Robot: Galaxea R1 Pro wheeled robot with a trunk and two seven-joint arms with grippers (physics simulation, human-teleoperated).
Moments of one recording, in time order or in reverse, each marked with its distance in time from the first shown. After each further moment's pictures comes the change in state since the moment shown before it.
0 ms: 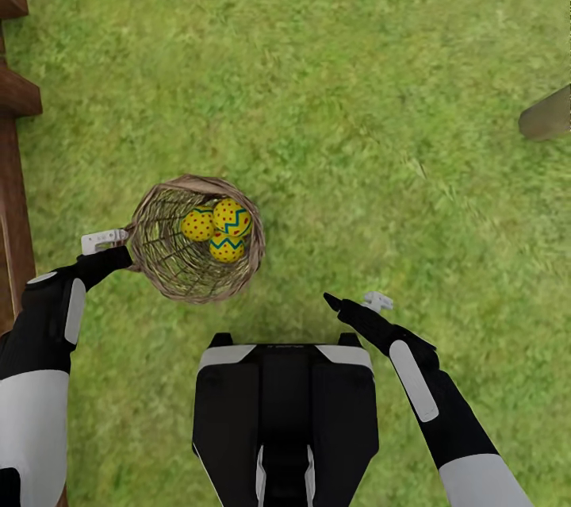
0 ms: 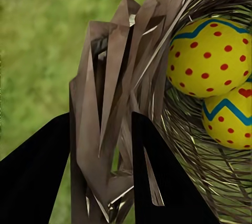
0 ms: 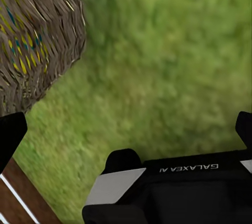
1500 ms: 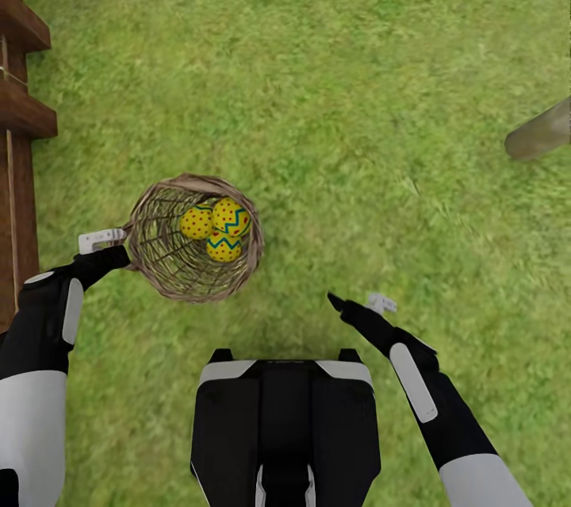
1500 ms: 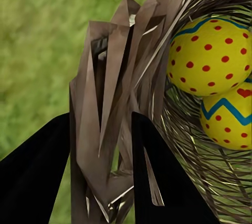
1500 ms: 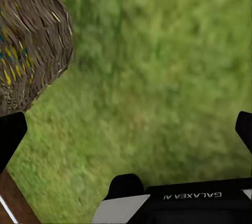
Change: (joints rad) left arm 0.002 0.006 0.002 -0.011 -0.002 0.002 0.000; right arm 0.000 -0.001 -0.008 0.038 -0.002 -0.066 -0.004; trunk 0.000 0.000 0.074
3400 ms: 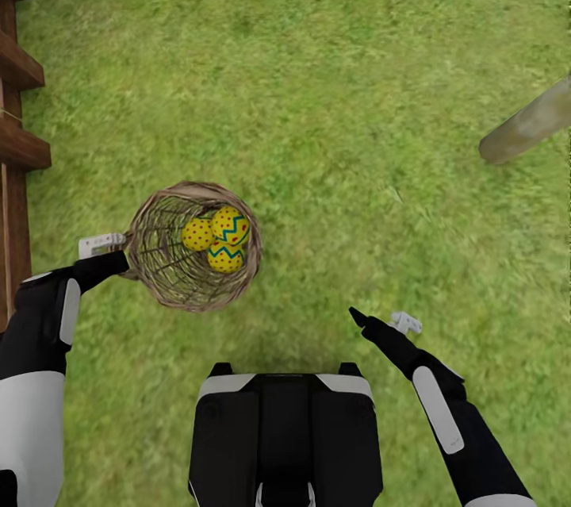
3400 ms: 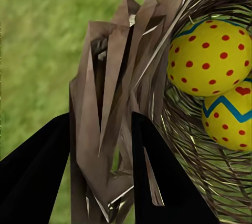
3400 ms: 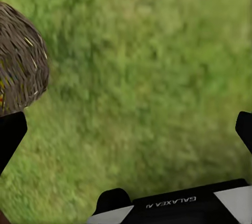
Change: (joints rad) left arm 0.003 0.003 0.009 -0.007 -0.003 0.103 0.002; right arm 0.112 -0.031 -0.095 -0.061 -0.004 -0.021 0.008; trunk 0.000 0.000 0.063
